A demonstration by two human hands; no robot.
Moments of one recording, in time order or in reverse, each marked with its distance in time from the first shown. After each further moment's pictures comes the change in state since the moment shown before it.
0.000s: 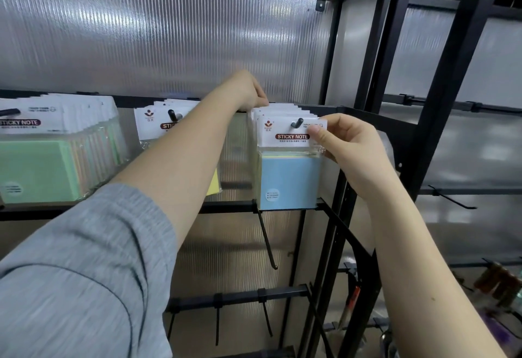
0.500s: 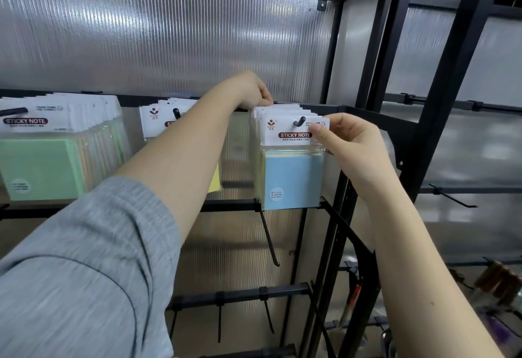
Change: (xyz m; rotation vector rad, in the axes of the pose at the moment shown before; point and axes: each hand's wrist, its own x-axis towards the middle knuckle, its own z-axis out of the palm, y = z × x) left_hand -0.008 0.006 -0.008 0.087 -0.103 0.056; right_hand -0.007 -0.005 0.005 -0.055 0.075 0.011
